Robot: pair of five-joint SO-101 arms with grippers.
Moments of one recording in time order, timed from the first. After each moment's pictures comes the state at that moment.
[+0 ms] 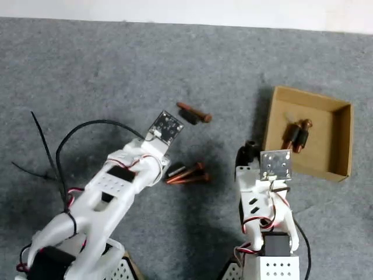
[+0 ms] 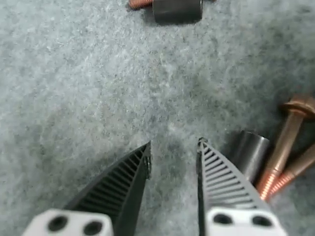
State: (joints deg) left arm 14.7 -25.5 66.2 19.2 -11.6; right arm -6.9 -104.0 96.0 36.4 6.9
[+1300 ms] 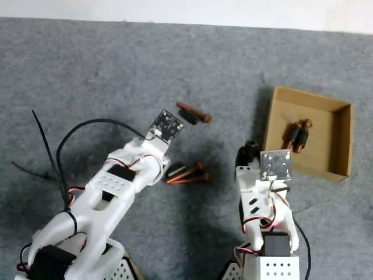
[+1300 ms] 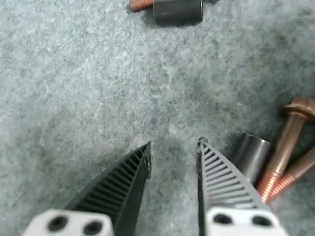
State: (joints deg) left arm 14.7 -25.5 65.9 19.1 -11.6; right arm -6.9 -104.0 96.0 36.4 6.9
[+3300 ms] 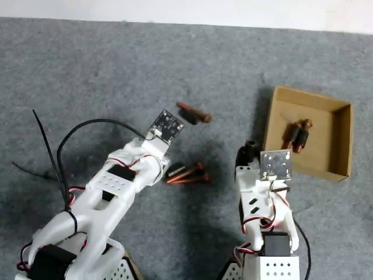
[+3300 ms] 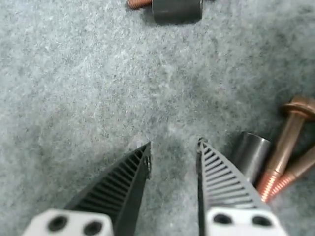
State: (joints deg) left arm 14.7 -25.2 65.9 19.1 -11.6; right arm -6.9 -104.0 96.0 36.4 6.9
